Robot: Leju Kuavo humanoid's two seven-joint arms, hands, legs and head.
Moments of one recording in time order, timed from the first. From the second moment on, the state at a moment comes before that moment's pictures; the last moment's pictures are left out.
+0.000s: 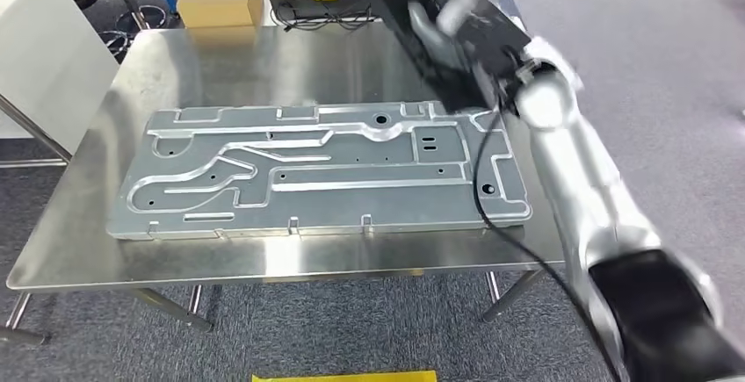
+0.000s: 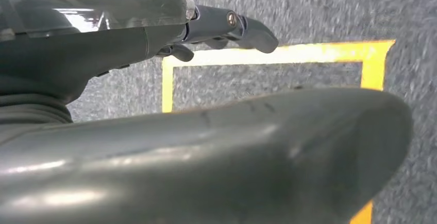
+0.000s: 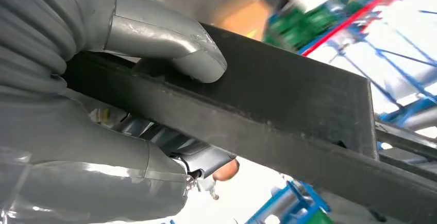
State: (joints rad) left arm -0.12 -0.16 1.17 -0.20 -1.14 0.08 -0.18; right arm -1.09 -0.11 0.39 -1.15 0.48 0.19 -0.25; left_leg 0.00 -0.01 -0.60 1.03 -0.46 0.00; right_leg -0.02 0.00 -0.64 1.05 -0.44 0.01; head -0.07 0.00
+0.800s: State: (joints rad) left arm -0.12 -0.15 1.14 -0.20 -1.17 0.09 -0.15; right arm -1.16 0.05 0.87 -0.58 0.99 -0.14 -0.21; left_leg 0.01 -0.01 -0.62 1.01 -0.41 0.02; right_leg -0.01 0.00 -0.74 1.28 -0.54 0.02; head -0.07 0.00
